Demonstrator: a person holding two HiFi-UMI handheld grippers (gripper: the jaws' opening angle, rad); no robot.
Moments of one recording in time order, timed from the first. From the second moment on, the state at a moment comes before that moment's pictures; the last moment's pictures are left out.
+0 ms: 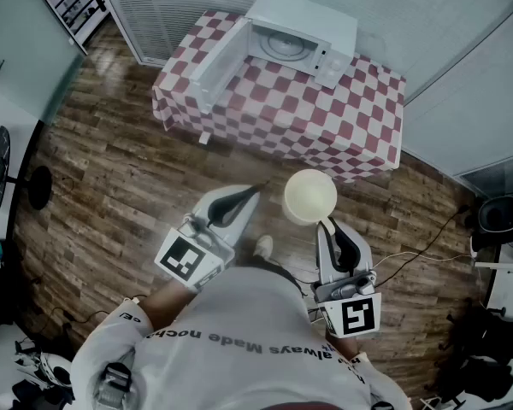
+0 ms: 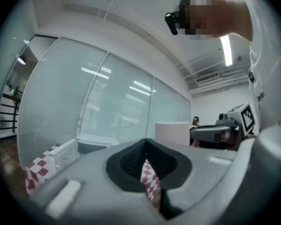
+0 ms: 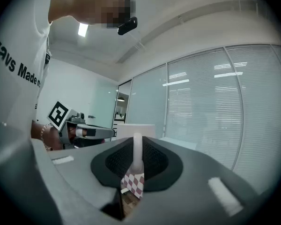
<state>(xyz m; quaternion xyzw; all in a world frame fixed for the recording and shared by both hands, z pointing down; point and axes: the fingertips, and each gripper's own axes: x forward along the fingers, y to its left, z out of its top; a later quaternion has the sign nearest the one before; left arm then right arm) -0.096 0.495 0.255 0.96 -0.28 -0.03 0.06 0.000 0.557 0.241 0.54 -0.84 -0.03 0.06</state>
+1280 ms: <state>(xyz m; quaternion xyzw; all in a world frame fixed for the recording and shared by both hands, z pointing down) -0.020 0.464 0.270 0.94 -0.33 -0.03 0.07 0.083 0.516 0.245 0.51 -0.86 -0.03 0.05</state>
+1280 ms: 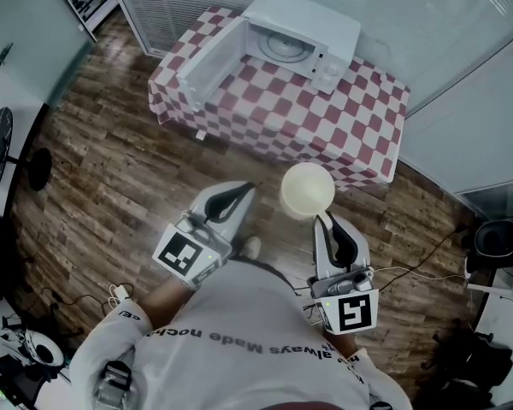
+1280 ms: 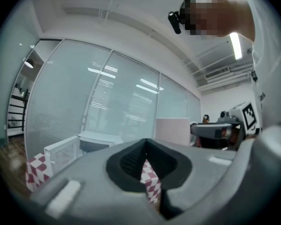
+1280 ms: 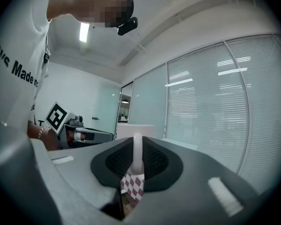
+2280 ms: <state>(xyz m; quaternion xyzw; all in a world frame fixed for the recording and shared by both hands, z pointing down) -0.064 0.291 0.264 0.95 -0.31 -0.04 0.06 0.037 0.344 0.238 0.53 -0.85 -0.04 0.04</state>
